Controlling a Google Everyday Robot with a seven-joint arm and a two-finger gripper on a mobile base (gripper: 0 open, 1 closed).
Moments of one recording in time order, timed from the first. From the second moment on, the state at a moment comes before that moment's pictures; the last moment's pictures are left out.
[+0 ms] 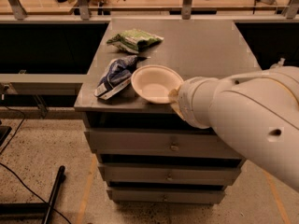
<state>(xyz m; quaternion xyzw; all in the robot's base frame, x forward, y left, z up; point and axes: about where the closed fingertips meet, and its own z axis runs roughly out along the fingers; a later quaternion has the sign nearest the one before) 0.496 -0.070 0.881 -0.76 0.48 -0.26 0.35</state>
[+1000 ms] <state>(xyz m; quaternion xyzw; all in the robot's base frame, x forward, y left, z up) 0.496 -0.067 0.880 -0.76 0.48 -0.26 0.35</state>
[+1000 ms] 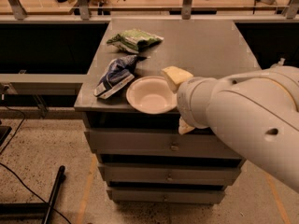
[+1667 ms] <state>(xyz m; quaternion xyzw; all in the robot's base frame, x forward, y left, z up) 0.498 -0.073 0.880 -0.76 0.50 -0.23 0.35</state>
